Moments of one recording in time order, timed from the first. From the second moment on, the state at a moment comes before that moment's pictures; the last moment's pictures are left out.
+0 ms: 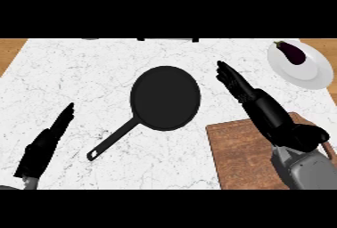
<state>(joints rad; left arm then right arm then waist) -0.01 0.60 -0.31 -1.44 0.21 0.18 -0.07 -0.33 -0.35 0.30 -1.70 -0.23 0.07 0.09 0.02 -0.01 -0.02</state>
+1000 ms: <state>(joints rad) -0.06 0.60 -0.14 -1.31 0.24 0.30 0.15 0.12 -0.49 -0.28 -1.53 -0.41 0.25 -0.43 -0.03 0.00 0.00</state>
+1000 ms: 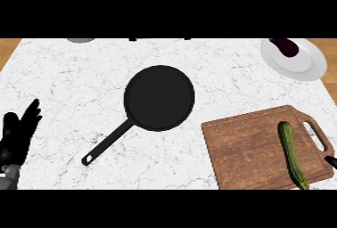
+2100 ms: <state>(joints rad) -0.13 0.56 -0.14 -1.27 0.19 0.27 0.19 0.15 -0.98 -0.11 -1.87 0.08 0.37 0.16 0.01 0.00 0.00</state>
